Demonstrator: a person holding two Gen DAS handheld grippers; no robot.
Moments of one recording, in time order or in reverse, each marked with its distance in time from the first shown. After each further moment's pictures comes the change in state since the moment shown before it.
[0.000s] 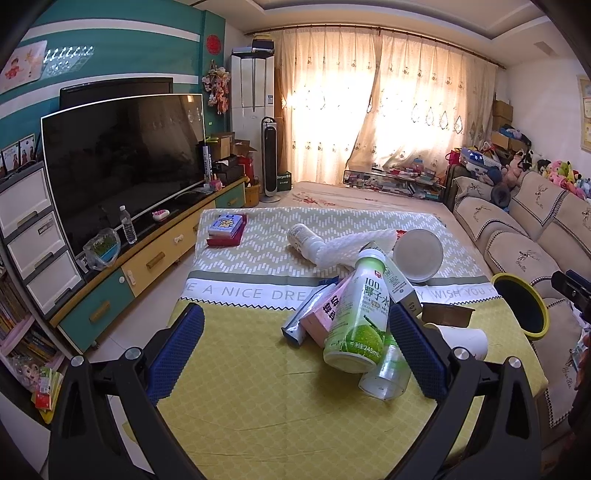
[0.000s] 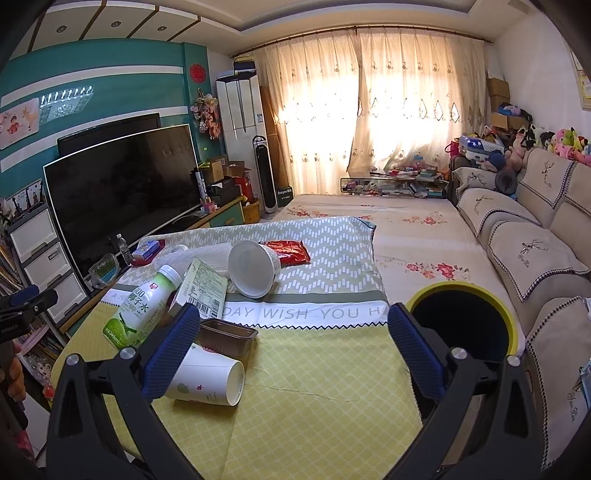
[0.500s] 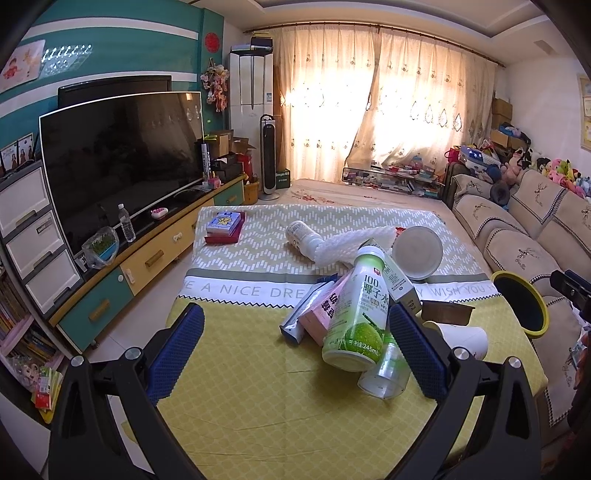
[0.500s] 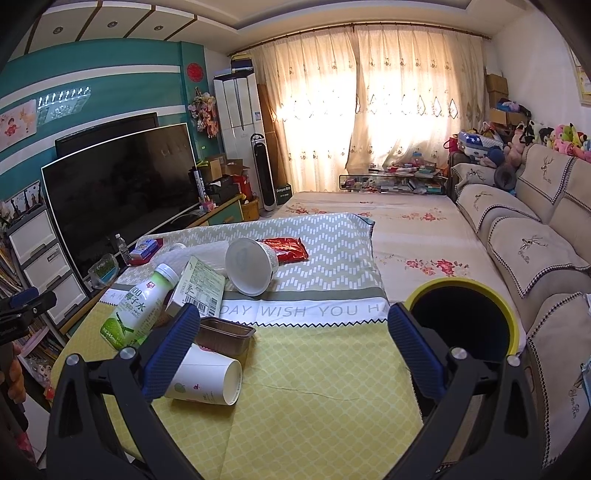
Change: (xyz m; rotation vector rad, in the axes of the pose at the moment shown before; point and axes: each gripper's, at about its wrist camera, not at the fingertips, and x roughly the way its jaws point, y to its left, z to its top) left arm 0.001 -0.002 0.002 0.003 0.010 -0.003; right arm 0.002 -0.003 -0.002 0.009 0.005 -0.002
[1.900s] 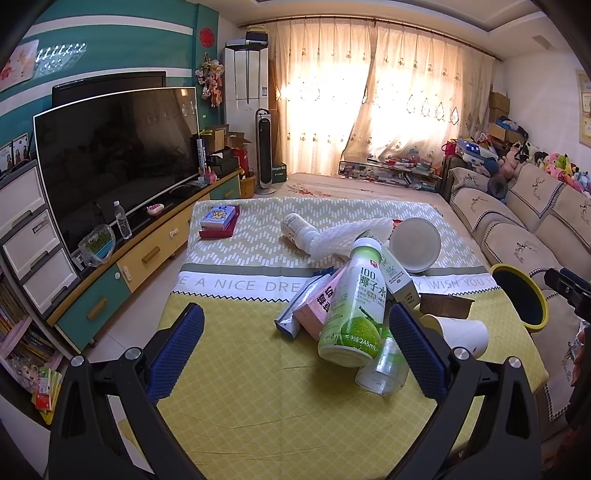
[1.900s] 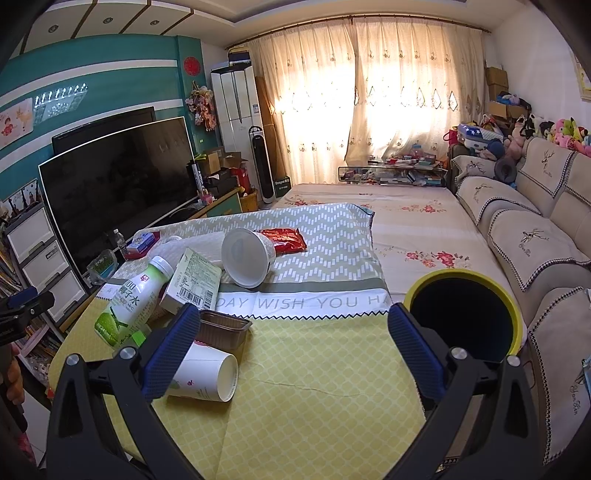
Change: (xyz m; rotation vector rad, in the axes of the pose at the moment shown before) left arm 0.011 -0.004 -0.005 0.013 0.022 -0.013; right arm 0.010 -0.003 -0.010 0.005 0.022 -0.001
